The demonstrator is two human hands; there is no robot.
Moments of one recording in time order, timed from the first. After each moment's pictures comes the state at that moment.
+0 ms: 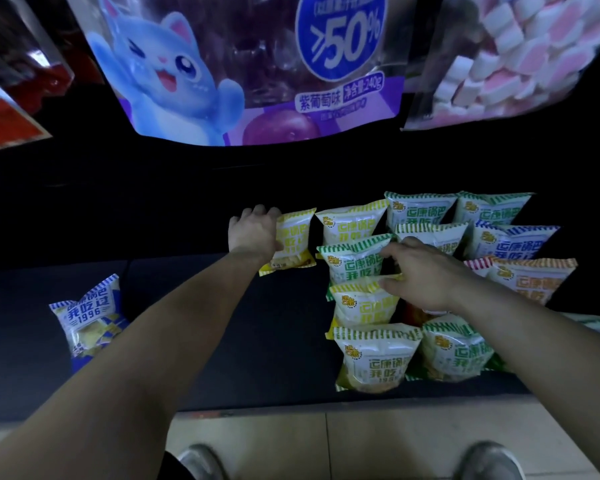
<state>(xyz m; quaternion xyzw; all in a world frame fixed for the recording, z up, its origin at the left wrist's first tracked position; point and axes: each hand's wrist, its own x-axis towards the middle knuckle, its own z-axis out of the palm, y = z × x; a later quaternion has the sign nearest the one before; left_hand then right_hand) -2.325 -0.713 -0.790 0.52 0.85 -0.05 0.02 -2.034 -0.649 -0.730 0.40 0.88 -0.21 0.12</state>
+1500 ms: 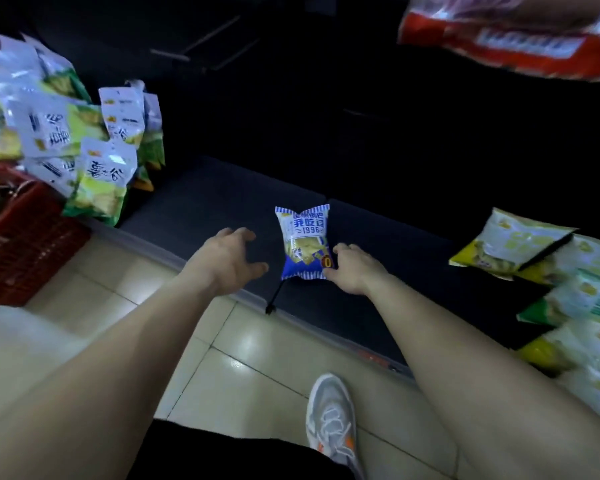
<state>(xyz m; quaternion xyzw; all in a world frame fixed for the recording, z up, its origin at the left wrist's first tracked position) -2.502 -1.164 -0.723 0.24 0.94 0.12 0.23 -2.402 -0.946 -0.800 0.26 0.91 -0.25 0.20</state>
